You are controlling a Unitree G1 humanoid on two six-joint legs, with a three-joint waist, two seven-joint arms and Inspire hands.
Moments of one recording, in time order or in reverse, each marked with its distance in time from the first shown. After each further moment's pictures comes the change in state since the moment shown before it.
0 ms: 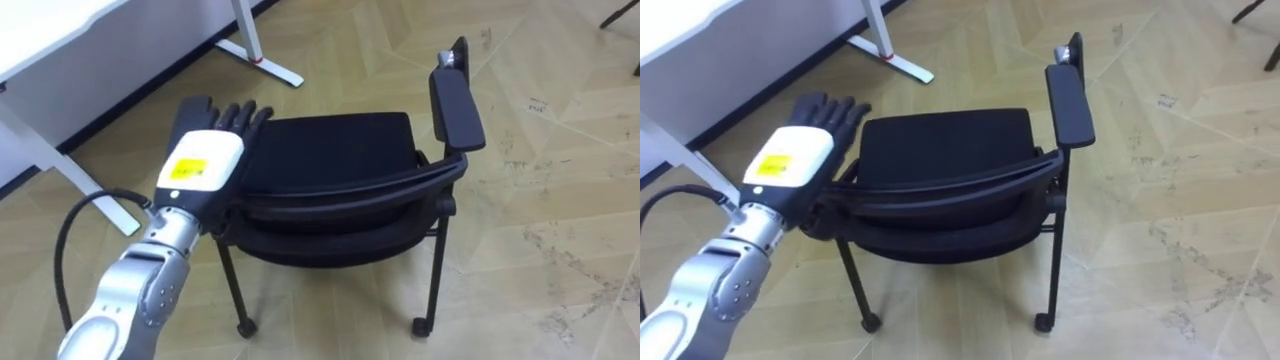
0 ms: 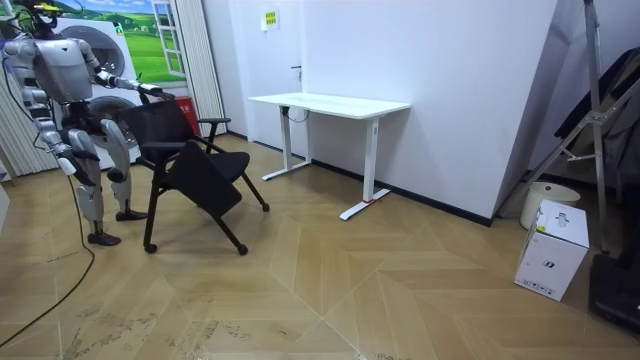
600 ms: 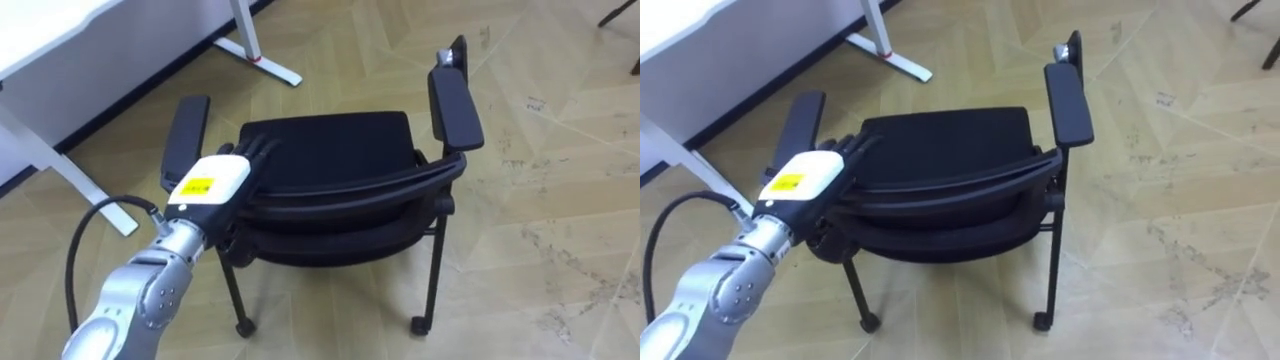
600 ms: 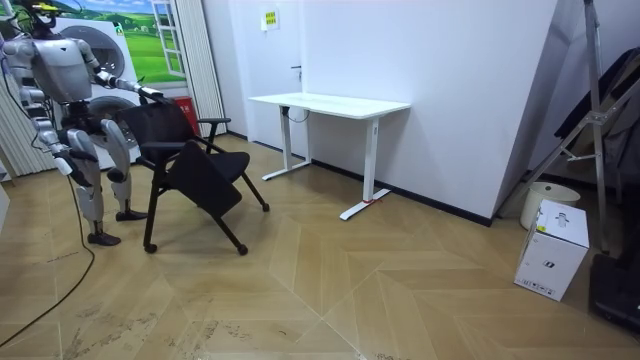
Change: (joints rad) left arm -0.014 -0.017 0.028 0.144 -0.092 -0.049 -0.006; right arm 0.004 -0.009 -0.046 -0.008 -0.055 -0.001 -0.017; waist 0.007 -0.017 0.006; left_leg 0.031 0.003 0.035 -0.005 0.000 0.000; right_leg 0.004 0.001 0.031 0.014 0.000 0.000
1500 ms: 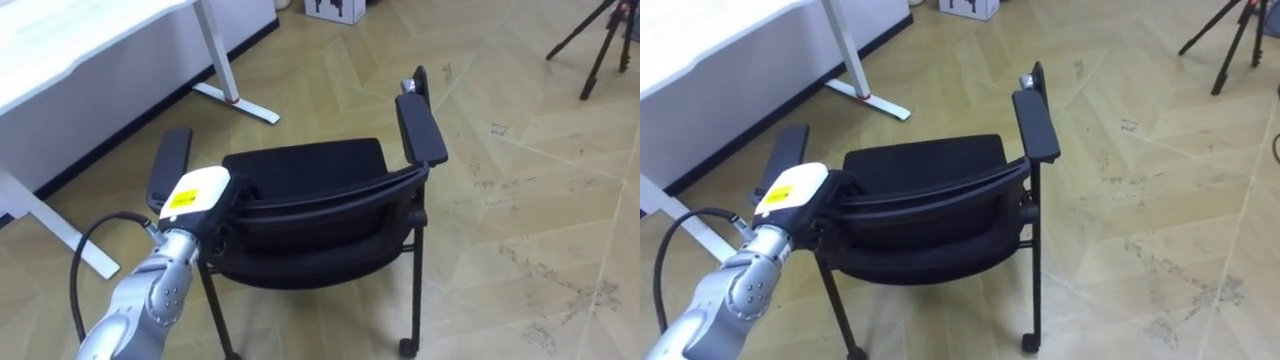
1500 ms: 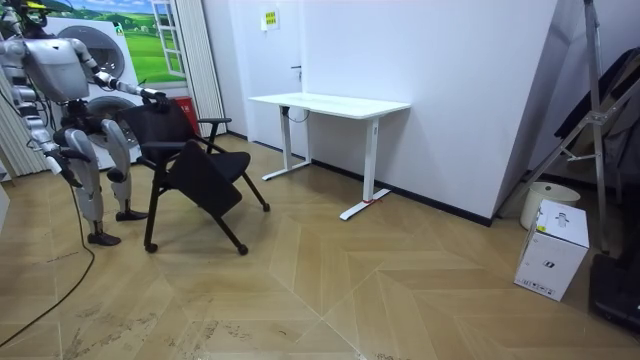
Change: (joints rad) left arm -0.061 -0.072 0.054 0.251 -0.015 -0.027 0.148; right arm 0.050 0.001 -0.048 -0.046 -0.028 0.026 -0.030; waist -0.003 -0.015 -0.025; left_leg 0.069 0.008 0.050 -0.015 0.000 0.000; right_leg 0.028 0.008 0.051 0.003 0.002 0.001
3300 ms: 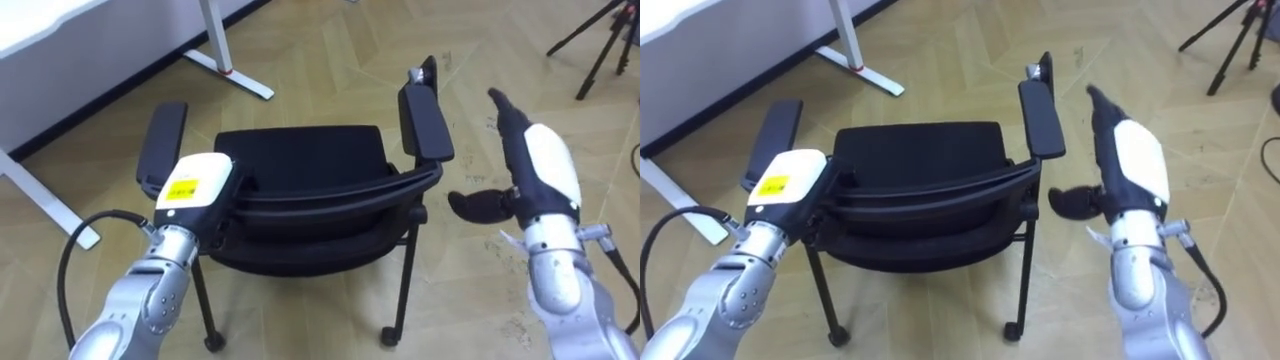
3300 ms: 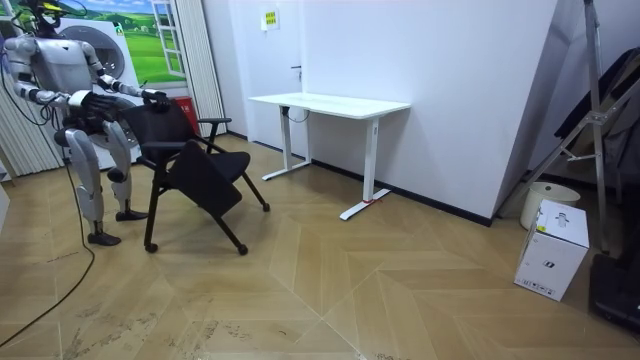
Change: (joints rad) left arm 0.053 0.043 -0.033 -0.158 0.053 -0.008 0.043; right arm -0.032 -0.082 0.180 -1.201 -0.875 -0.050 -0.343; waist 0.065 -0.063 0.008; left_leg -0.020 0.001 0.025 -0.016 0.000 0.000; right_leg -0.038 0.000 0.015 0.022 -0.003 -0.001
